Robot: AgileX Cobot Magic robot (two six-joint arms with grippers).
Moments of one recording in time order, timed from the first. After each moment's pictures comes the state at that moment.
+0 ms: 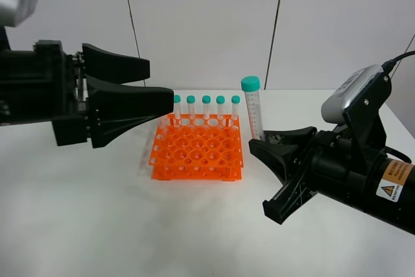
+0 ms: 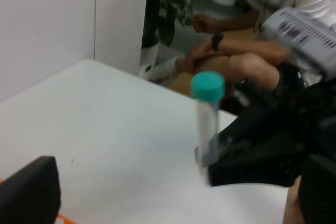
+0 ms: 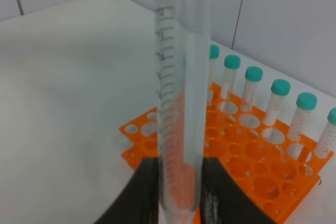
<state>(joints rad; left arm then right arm) -0.32 1.14 -0.69 -1.72 0.73 1.69 0.78 1.02 -0.36 0.21 -0.32 -0.32</state>
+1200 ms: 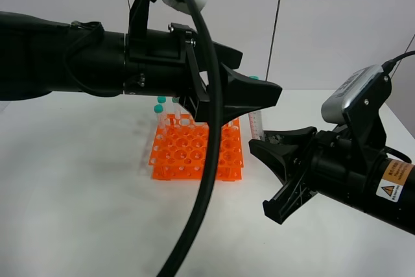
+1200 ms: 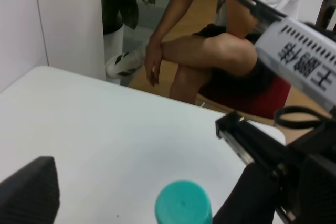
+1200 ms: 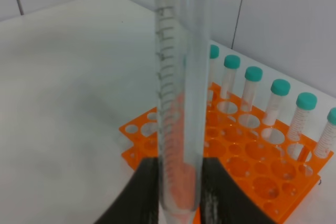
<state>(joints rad) -0.63 1.47 -1.02 -1.72 0.55 1.74 0.78 1.02 -0.36 0.21 -0.32 -0.32</state>
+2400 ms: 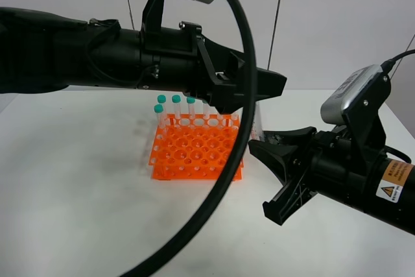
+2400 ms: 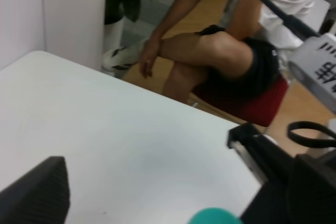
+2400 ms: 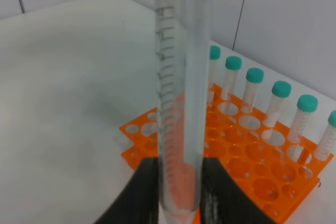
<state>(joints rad) -0.63 1.53 -1.06 -1.72 0.55 1.63 0.78 1.02 -0.36 0.20 -0.32 -0.32</state>
